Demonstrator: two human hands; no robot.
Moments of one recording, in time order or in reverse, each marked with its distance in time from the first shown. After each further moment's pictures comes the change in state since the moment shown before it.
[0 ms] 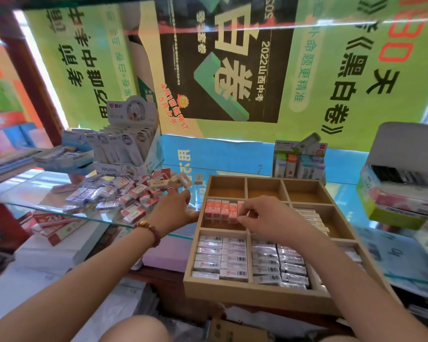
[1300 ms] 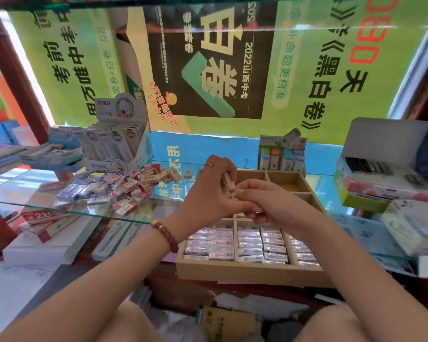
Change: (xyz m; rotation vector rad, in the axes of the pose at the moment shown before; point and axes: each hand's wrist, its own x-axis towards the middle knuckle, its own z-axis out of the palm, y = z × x) left_hand -0.053 0.115 -0.055 -0.727 0.307 0.463; right_hand -0.037 -0.002 -0.019 0.940 -0.078 0.080
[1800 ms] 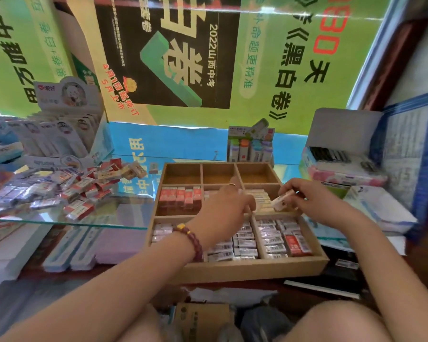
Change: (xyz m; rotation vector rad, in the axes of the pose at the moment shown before) left_hand 0.007 0.012 0.079 0.420 -0.500 -0.024; right_hand -0.024 0.054 -0.123 -0.790 0.367 0.036
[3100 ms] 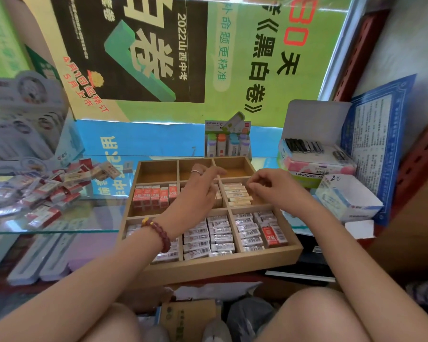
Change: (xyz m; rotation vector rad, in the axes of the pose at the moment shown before) left_hand 0.013 -0.013 0.004 -0.424 0.129 -0.098; right_hand 0.005 -0.008 0.012 0.073 0.089 -0.037
